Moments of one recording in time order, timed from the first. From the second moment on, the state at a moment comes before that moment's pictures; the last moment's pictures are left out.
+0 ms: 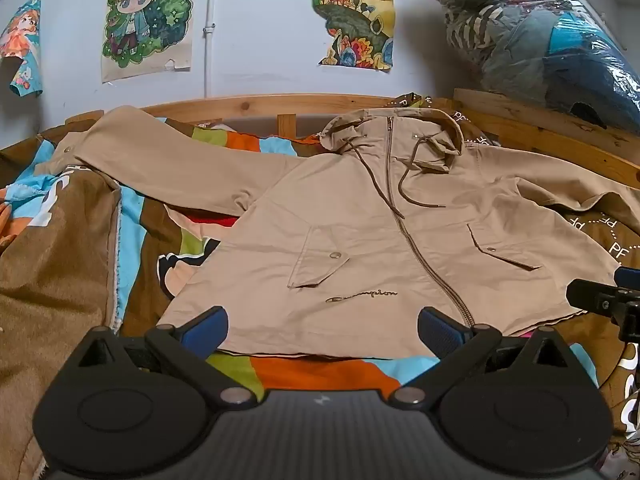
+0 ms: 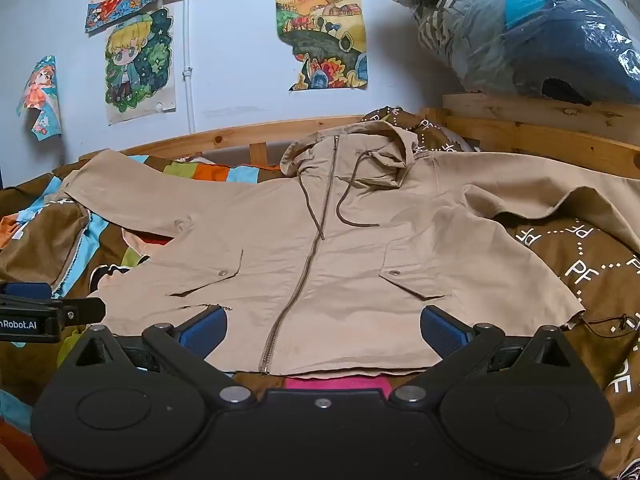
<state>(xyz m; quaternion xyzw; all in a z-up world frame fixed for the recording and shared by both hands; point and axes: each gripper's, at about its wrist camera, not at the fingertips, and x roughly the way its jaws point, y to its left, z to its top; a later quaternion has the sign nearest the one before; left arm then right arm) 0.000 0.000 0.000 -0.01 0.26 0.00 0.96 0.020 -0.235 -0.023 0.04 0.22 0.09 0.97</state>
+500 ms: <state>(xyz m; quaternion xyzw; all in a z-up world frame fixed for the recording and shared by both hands) 0.000 0.000 -0.001 -0.01 0.27 0.00 0.96 0.021 -0.236 -0.023 0.04 0.22 0.09 0.97</state>
